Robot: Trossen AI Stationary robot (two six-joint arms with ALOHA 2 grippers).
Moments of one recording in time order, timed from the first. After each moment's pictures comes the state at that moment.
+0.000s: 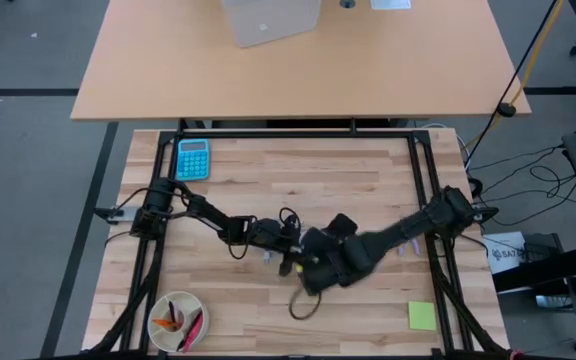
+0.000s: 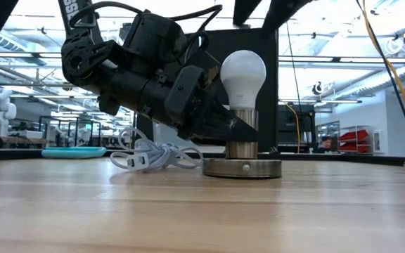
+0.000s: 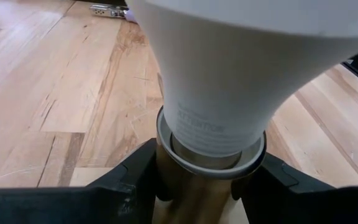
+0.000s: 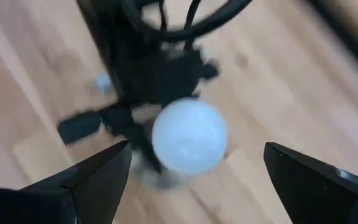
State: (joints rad) left arm -0.11 2.07 0.85 0.84 0.07 -0.13; right arm 0.45 1.94 1.85 -1.29 0.60 1.00
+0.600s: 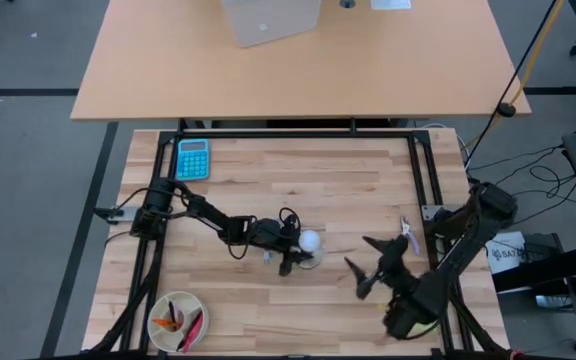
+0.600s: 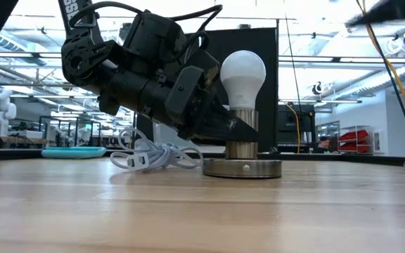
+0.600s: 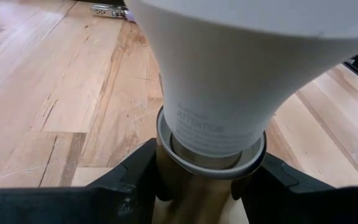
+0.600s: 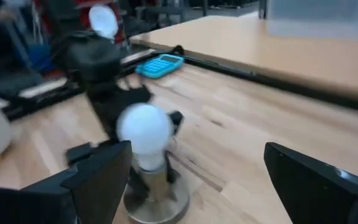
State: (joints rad) left arm -0.11 2.07 0.85 0.84 0.07 -0.13; right arm 0.88 1.69 1.20 -1.31 1.29 1.93
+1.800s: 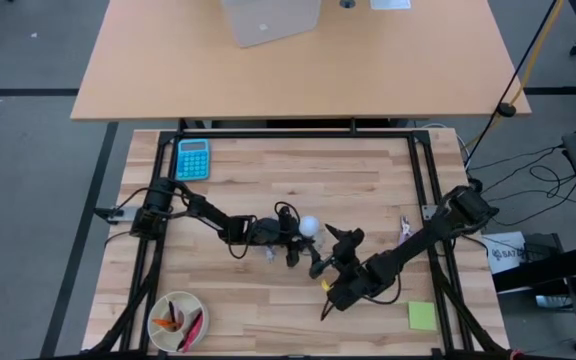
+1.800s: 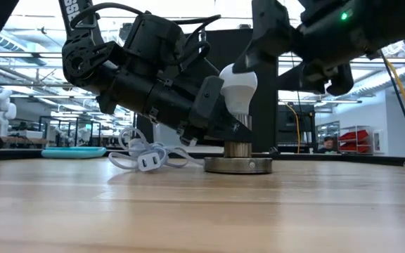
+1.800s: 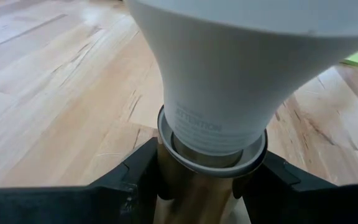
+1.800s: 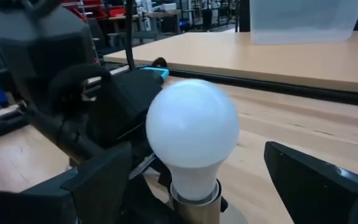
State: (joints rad) left arm -0.11 2.07 0.85 0.84 -0.18 -0.24; right arm 0.56 1.84 0.95 0.05 1.36 1.00
